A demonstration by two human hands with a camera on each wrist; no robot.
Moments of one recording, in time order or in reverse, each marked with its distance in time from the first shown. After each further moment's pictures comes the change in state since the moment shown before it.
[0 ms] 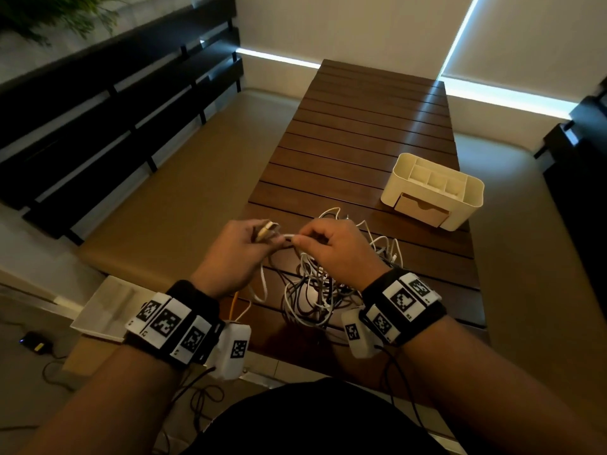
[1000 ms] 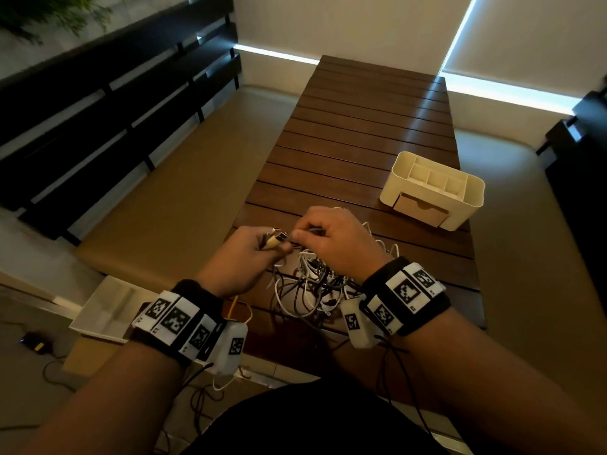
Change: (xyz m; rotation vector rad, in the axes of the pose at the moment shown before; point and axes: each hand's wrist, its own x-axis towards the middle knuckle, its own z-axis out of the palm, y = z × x) left_hand 0.013 -0.006 0.011 0.002 -0.132 0.014; right_hand 0.017 -0.001 -0.014 -0.104 -0.039 -0.052
